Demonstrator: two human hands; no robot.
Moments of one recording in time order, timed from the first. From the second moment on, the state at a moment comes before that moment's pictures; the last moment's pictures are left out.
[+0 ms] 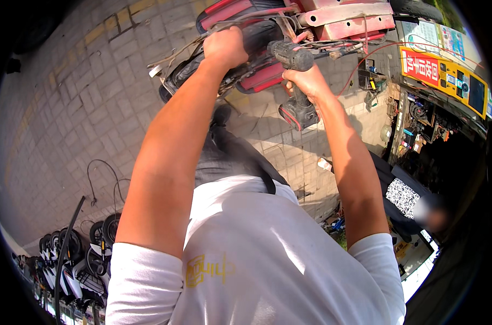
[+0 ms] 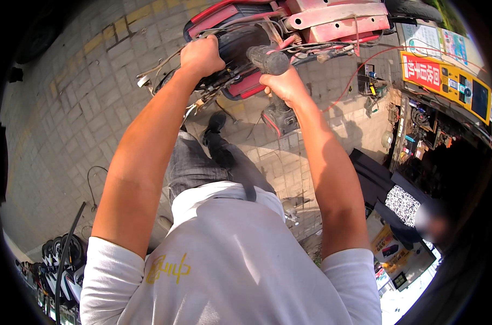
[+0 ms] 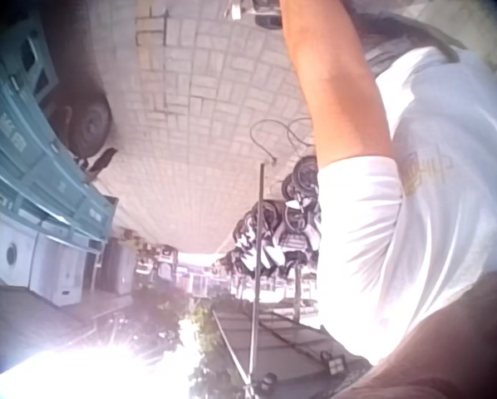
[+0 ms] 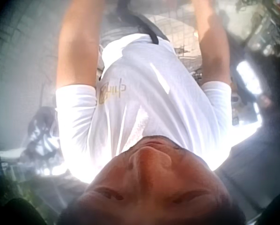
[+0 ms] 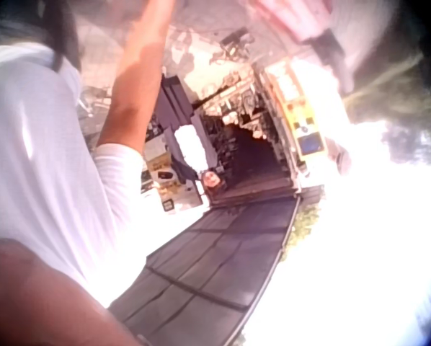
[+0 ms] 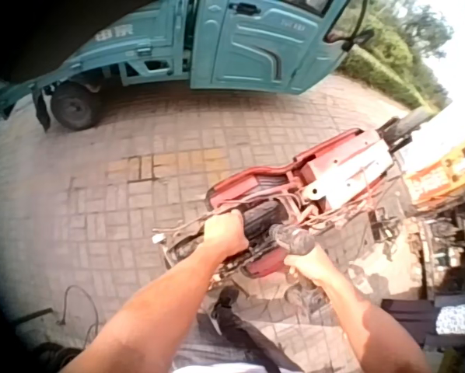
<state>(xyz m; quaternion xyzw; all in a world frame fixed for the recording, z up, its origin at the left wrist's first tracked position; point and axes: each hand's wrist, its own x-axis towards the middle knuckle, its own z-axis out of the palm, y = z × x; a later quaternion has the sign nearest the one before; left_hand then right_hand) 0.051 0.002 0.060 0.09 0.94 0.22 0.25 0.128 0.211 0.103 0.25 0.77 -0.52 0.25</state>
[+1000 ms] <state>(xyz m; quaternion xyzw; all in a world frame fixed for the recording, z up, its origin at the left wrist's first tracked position) 0.126 -0.054 0.023 0.05 0.96 0.27 0.10 0.161 0.205 0.100 0.25 0.75 -0.58 0.20</state>
